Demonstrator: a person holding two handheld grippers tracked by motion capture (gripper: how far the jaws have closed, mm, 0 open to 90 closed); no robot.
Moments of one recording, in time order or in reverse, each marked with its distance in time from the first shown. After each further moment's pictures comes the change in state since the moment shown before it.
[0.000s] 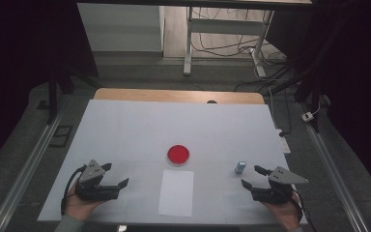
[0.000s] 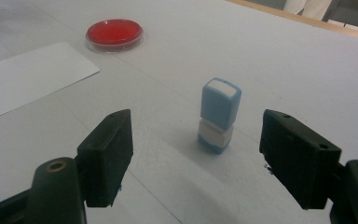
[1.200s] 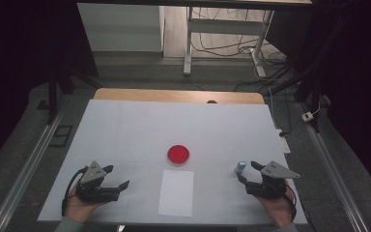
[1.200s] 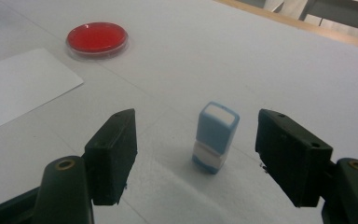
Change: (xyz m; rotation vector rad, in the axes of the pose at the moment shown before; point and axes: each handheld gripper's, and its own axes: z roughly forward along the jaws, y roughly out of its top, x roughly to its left) left arm -0.002 -0.004 0.002 0.015 -0.020 0.001; right arm 0.012 0.021 0.012 0.038 -0.091 -0.008
